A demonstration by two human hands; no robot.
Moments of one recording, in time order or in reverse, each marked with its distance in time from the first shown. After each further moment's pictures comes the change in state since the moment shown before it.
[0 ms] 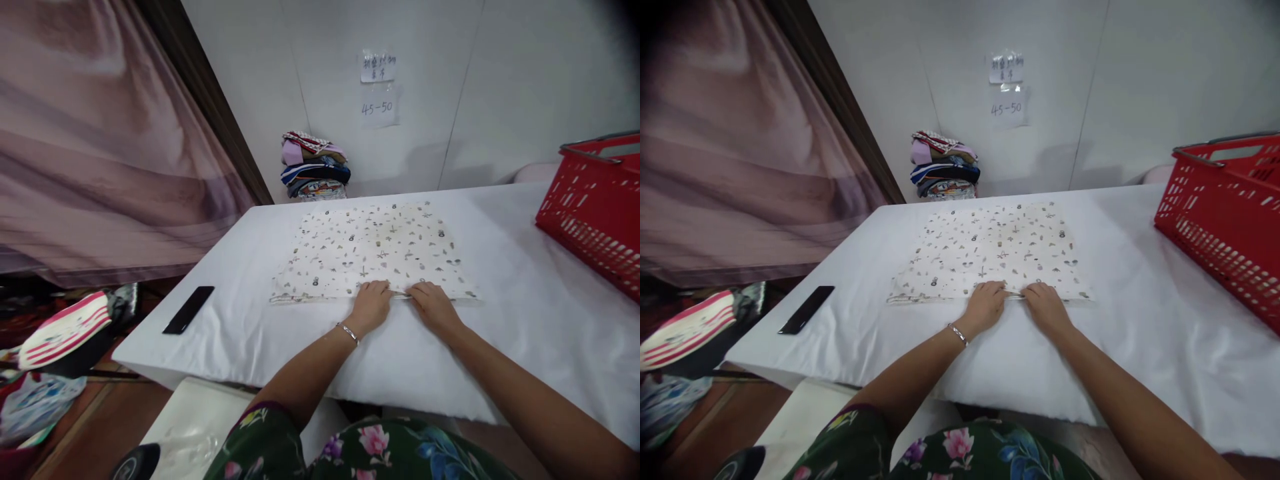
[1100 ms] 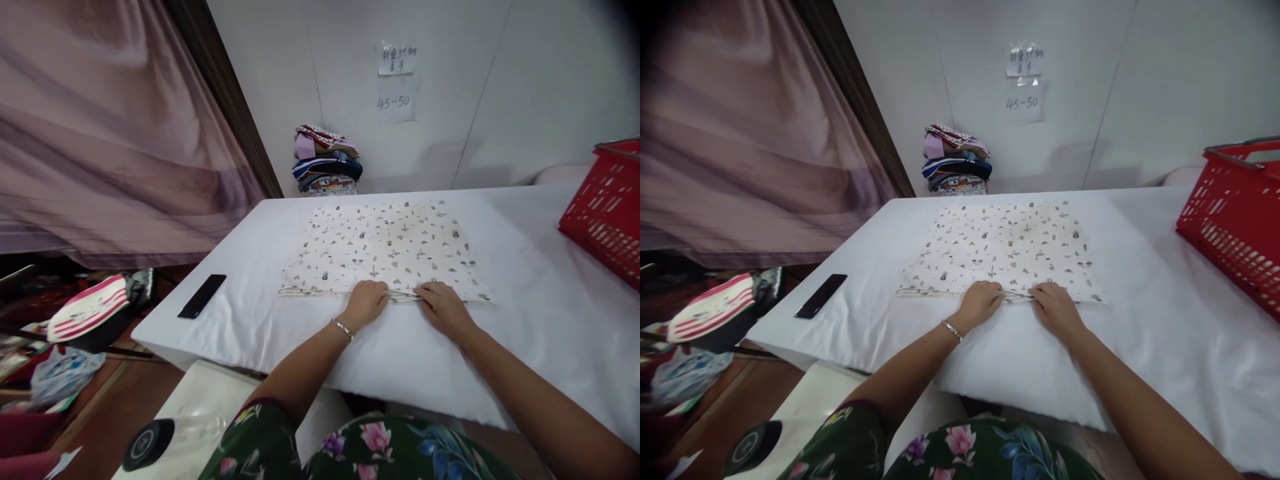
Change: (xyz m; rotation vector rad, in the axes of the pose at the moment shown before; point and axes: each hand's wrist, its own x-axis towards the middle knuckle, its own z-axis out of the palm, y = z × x) left_hand -0.021 -0.024 -0.011 -0.134 -0.002 -0.145; right_hand 0.001 0.000 -0.001 0.053 -0.023 -0.010
